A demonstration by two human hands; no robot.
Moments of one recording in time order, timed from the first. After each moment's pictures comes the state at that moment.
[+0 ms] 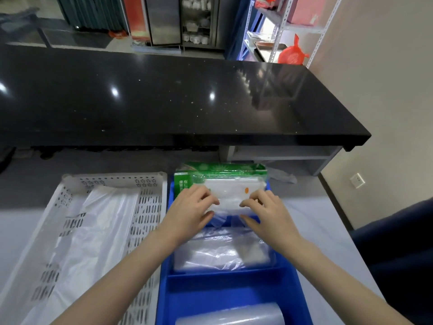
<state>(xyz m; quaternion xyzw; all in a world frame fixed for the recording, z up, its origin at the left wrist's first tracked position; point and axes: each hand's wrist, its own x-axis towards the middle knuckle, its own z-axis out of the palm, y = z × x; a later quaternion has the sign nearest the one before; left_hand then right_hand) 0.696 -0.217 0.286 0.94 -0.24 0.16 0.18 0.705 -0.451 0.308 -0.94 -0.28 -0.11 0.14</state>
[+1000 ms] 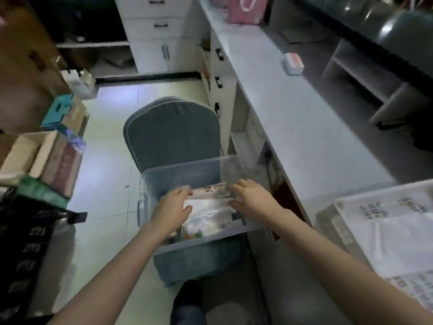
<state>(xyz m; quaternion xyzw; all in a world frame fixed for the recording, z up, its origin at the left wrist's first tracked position) 0.076 -0.032 0.209 0.72 0.65 0.12 0.22 0.318 -0.011 0.249 -0.52 -0.84 0.15 0.04</state>
